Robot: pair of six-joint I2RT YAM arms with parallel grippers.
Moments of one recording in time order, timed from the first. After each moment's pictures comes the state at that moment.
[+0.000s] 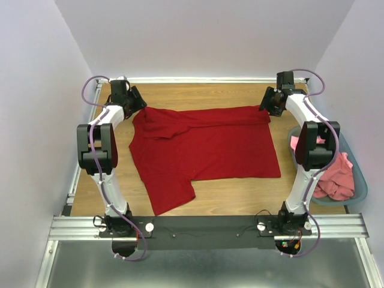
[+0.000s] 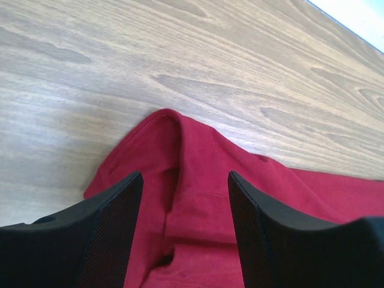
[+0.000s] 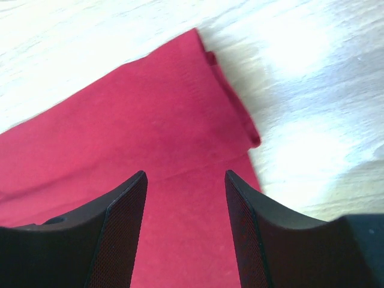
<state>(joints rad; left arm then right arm) 0.05 1.96 1.40 -0.11 0.15 -0.47 0.01 2.00 1.62 -0.56 -0.02 0.40</state>
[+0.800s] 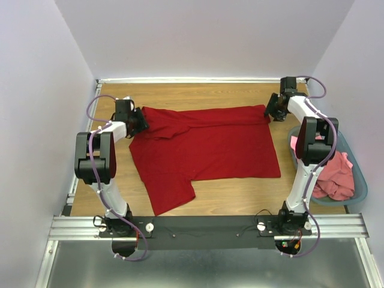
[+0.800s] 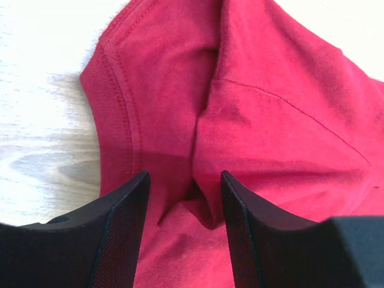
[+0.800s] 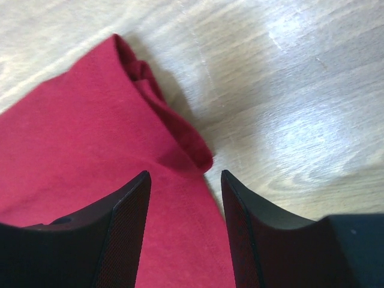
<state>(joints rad) 0.02 1.84 1.07 -0.05 0.16 -0.43 -0.06 2.10 1.63 -0.55 0.00 0.39</state>
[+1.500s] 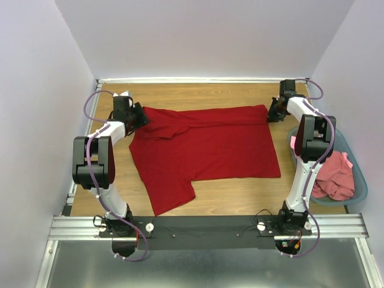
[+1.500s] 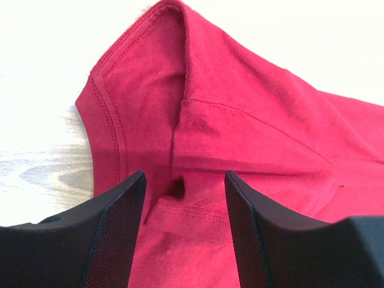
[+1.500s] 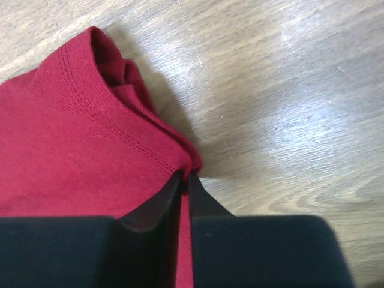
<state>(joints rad) 0.02 1.77 1.07 -0.02 0.16 -0.43 -0.07 2.17 1.64 -0.54 -0.04 0.34</state>
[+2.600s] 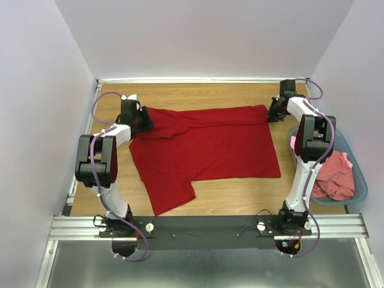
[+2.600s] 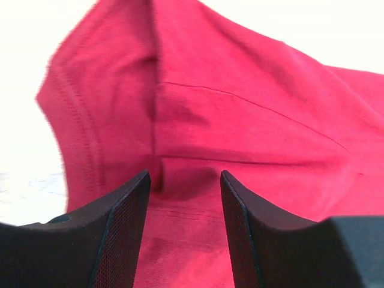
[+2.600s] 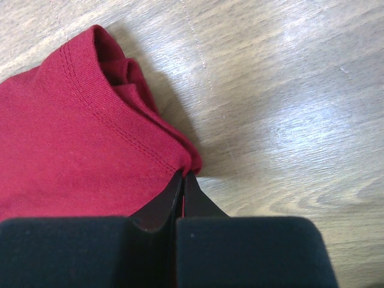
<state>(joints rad) -0.05 1.79 1.02 0.06 0.12 -0.37 -0.07 2.17 1.64 -0.54 -0.05 0.33</state>
